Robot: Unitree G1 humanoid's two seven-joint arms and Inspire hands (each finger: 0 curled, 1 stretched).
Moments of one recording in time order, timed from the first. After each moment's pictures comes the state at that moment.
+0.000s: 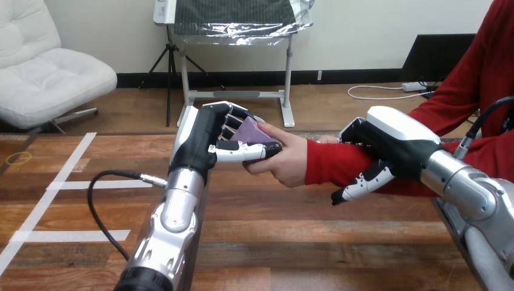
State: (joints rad) left arm -0.56 0.06 -0.06 0.81 0.25 -0.26 0.11; right arm -0.57 -0.62 0.31 0.68 -0.45 -0.44 0.21
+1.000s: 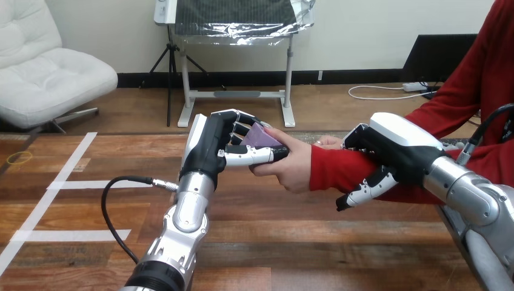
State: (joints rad) left arm -0.63 0.02 -0.06 0.98 0.22 -0.32 0.13; right arm -0.55 -0.62 0.30 0.68 -0.45 -0.44 0.21
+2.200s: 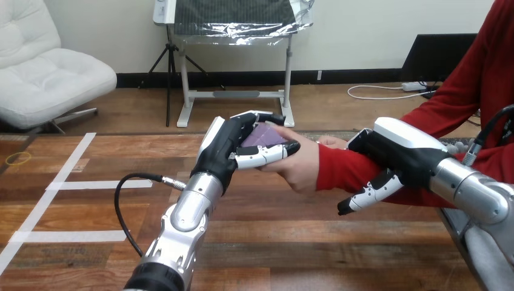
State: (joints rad) left arm -0.61 0.02 -0.06 0.92 0.13 -0.32 -0.08; right arm -0.54 -0.64 0.27 0.67 -0.41 -0.43 0.33
